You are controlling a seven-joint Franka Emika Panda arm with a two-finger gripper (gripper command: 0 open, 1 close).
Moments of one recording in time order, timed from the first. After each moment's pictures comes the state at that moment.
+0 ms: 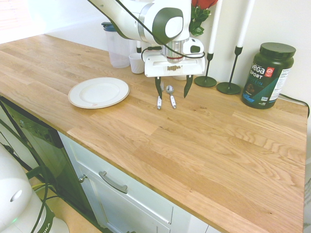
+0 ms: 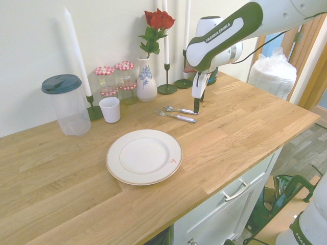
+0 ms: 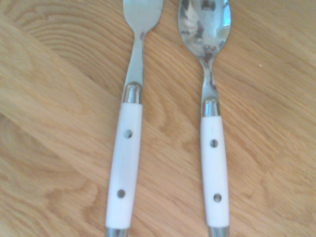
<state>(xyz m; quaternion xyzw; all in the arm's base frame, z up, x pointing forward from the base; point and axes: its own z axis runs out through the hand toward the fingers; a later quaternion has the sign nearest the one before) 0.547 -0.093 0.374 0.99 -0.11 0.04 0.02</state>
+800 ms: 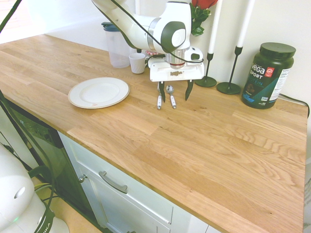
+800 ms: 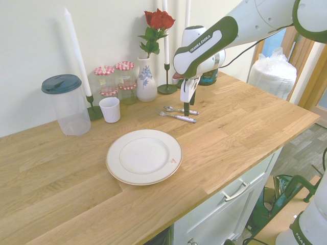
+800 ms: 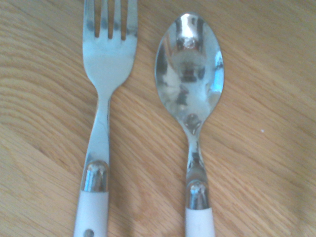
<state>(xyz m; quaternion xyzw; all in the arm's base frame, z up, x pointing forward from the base) 0.598 -0.076 0.347 0.99 -0.11 0.03 0.03</state>
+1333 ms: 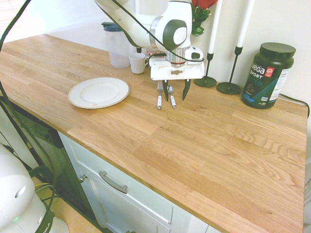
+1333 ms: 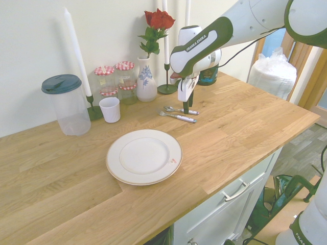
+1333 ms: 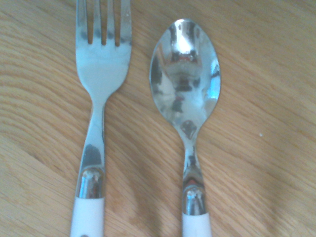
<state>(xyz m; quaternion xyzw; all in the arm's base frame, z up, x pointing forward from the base) 0.603 -0.077 0.345 0.99 -0.12 0.02 0.04</state>
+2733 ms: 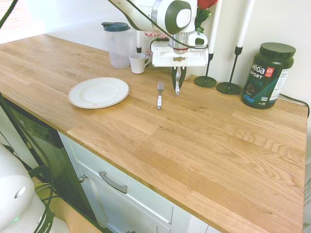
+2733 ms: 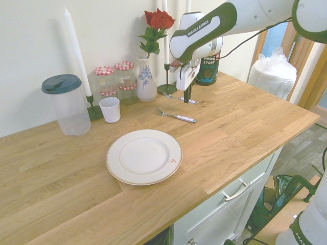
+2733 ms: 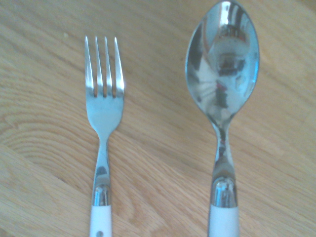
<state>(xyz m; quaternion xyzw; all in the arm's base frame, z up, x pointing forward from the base) 0.604 -0.075 0.422 0.99 -0.16 0.05 0.02</state>
